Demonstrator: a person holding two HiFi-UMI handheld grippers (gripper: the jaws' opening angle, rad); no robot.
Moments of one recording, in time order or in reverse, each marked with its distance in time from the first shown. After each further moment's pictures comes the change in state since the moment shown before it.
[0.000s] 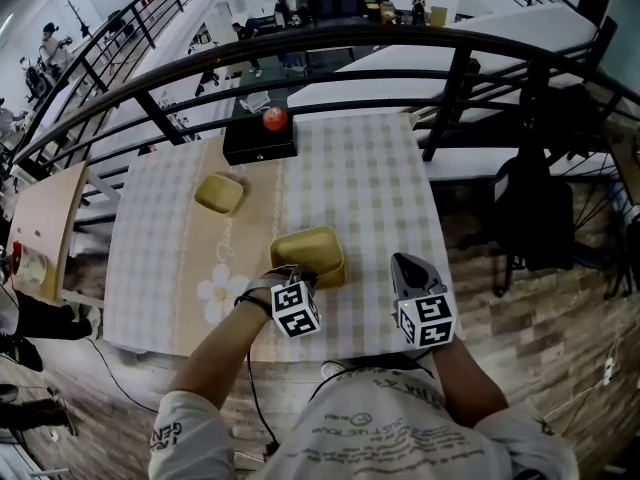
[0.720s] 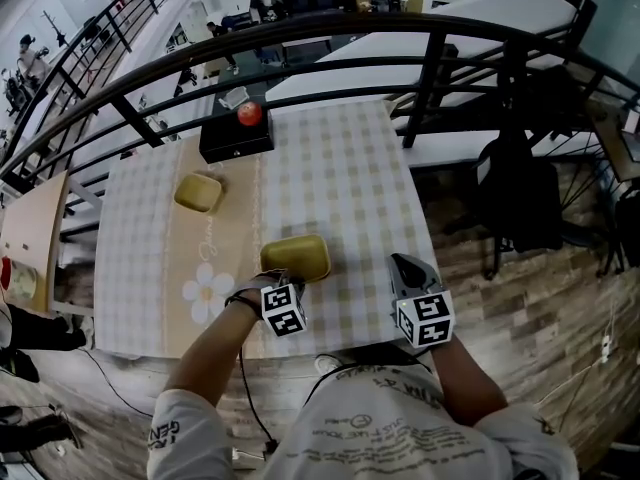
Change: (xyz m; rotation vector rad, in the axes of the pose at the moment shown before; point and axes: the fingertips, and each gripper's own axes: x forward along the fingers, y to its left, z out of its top) left arm 0.023 -0.040 -0.007 0.077 0.012 -0.108; right arm -0.032 -0.019 -0.026 0.029 0.049 -0.058
